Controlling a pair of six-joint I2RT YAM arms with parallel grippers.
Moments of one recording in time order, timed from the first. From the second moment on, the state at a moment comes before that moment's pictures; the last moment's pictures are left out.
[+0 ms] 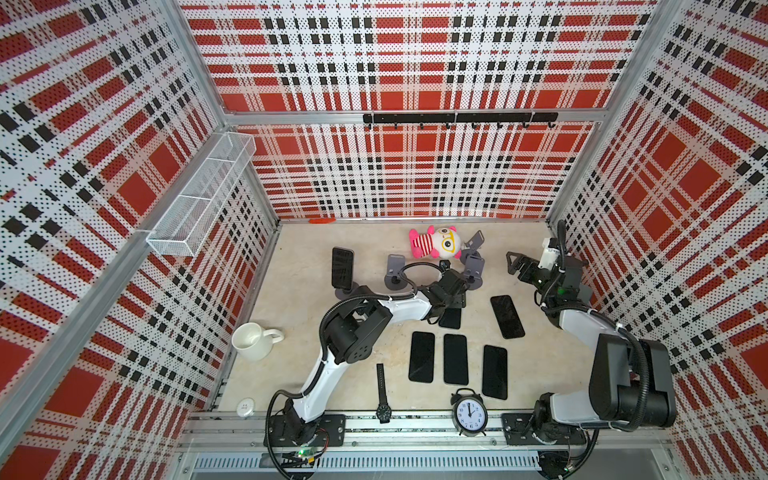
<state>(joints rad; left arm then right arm) -0.88 2.23 1.51 -0.06 -0.21 -0.72 -0.15 1.41 0.67 0.43 -0.35 0.38</state>
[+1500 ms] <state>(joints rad) -0.89 2.23 1.42 0.09 -0.37 -0.70 -0.15 1.37 0.59 0.63 -0.40 0.42</state>
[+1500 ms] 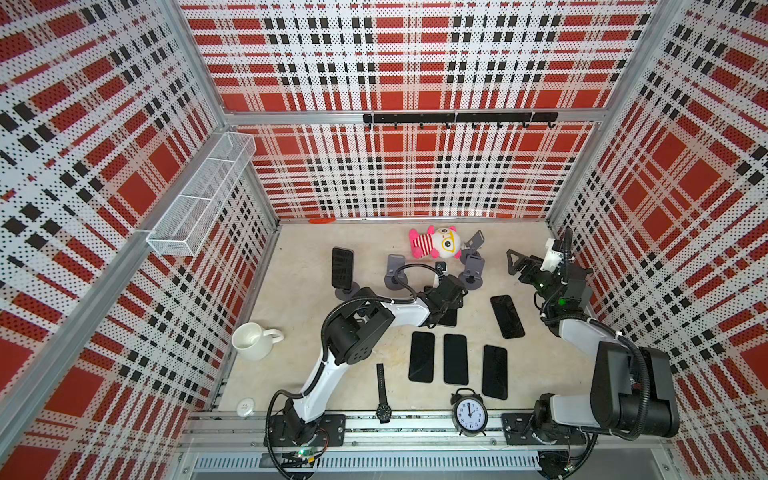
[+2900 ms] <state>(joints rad) -0.71 1.51 1.16 -0.05 -0.35 -0.45 0.30 1.25 0.81 0.24 -0.26 0.23</state>
